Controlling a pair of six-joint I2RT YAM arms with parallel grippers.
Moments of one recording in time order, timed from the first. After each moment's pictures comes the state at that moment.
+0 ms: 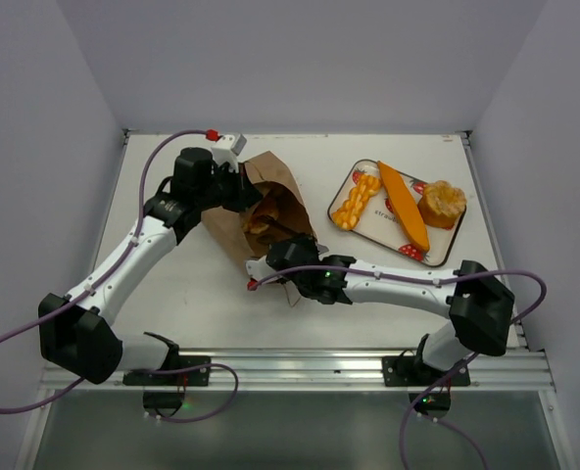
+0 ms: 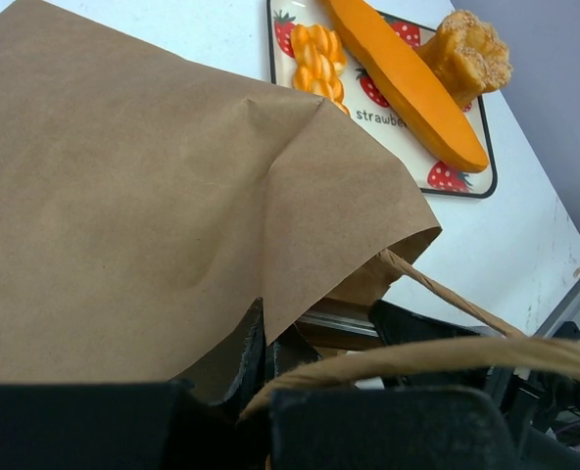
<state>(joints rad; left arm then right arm) -0.40 1.32 1.15 -0.31 0.34 -0.30 1.14 1.55 1.05 -0.31 0.62 -0.96</state>
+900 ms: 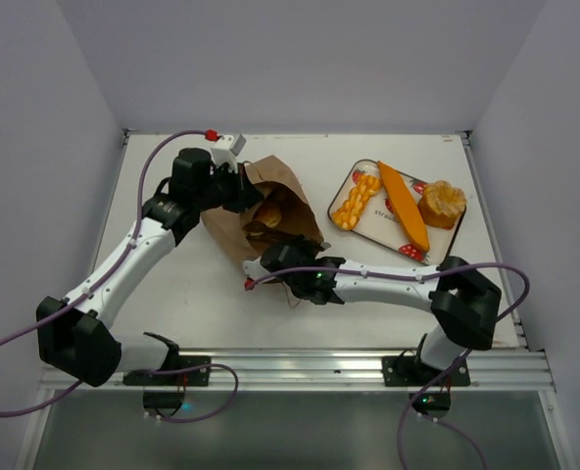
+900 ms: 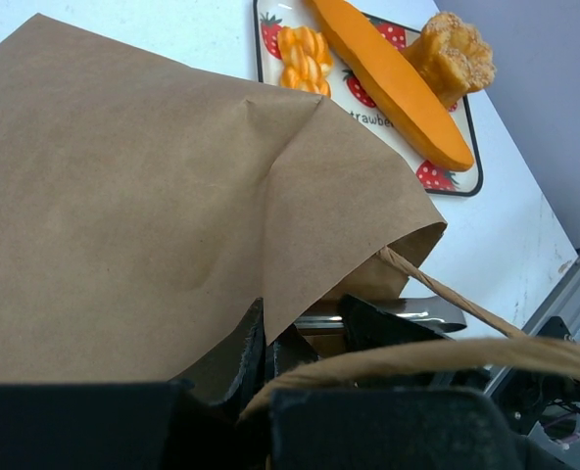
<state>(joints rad) -0.40 1.31 1.15 -0.31 0.37 -0.31 1.14 1.66 1.05 -0.21 0.69 -1.01</state>
